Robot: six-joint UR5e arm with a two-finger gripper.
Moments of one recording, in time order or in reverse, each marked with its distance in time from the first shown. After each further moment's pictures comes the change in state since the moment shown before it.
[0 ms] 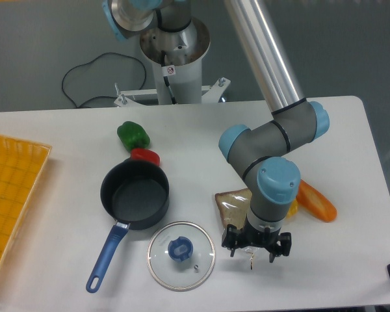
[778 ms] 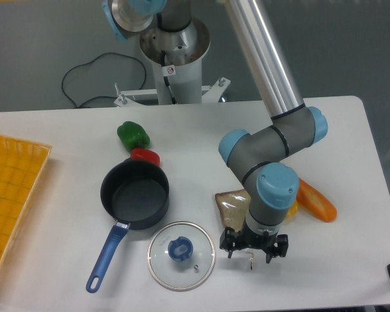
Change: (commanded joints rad) arm -0.003 -0.015 -0.005 0.000 0.000 0.006
